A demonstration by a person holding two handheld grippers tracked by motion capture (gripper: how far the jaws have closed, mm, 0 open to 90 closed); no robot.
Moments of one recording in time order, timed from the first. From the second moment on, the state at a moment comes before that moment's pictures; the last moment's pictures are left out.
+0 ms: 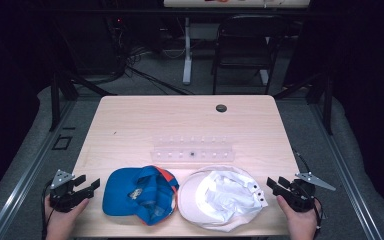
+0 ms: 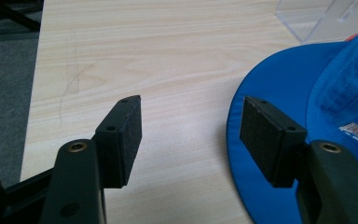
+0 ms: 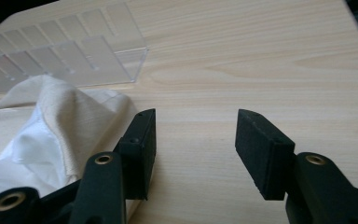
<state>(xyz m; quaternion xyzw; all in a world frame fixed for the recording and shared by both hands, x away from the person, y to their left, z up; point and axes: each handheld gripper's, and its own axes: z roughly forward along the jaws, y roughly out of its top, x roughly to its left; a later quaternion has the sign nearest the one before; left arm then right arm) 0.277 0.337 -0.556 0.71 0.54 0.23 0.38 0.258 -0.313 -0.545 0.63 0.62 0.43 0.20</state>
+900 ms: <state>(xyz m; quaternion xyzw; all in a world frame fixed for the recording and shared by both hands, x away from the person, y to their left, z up) 0.271 0.334 -0.551 0.71 0.55 0.21 0.39 0.255 -0.287 -0.504 0.61 0.67 0.38 0.18</state>
